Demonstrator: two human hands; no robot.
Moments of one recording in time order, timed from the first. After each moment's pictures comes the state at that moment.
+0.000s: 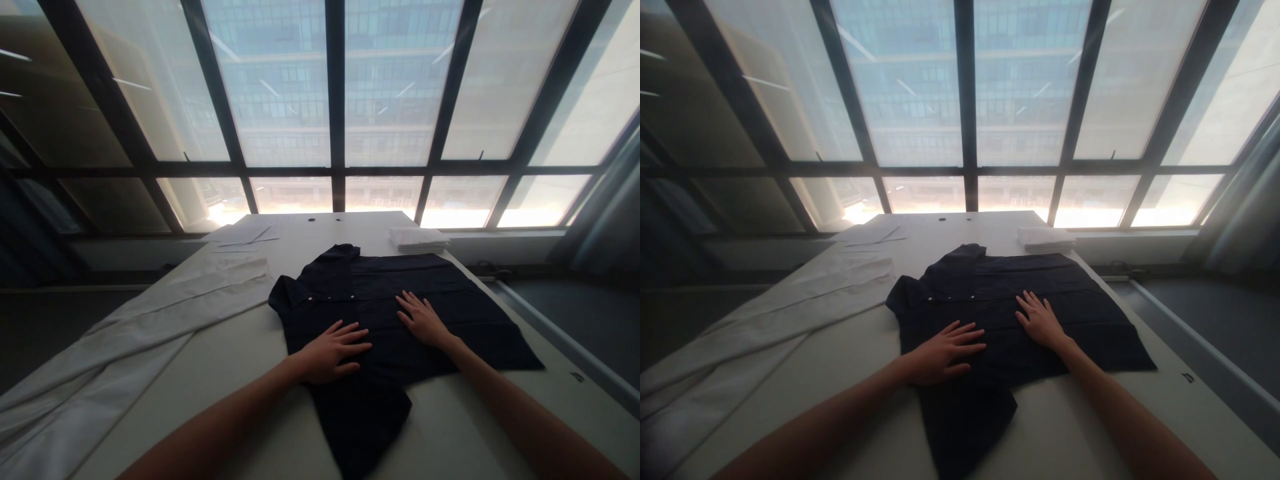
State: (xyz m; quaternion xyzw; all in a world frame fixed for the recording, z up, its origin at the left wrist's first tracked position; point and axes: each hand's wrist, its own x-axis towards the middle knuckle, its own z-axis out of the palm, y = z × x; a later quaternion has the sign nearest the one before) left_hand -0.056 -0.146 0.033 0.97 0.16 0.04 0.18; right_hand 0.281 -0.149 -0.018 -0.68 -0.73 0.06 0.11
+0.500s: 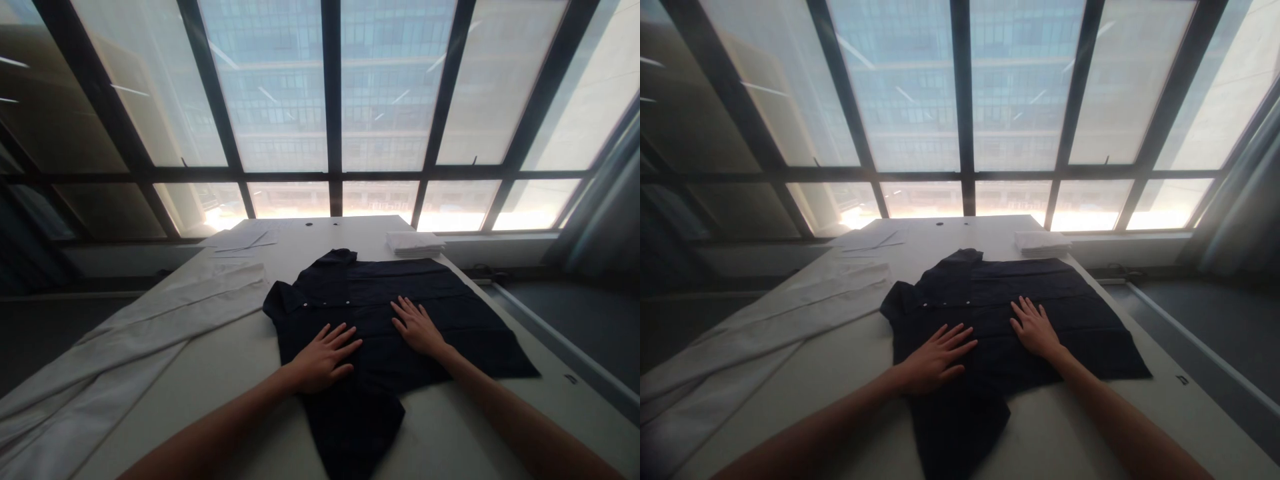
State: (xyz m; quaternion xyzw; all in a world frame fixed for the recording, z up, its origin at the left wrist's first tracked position) left_hand -0.062 -0.145 0.020 0.97 0.22 0.02 0.12; right_hand 0.267 -0.157 -0.015 -0.68 -0.72 0.05 0.10
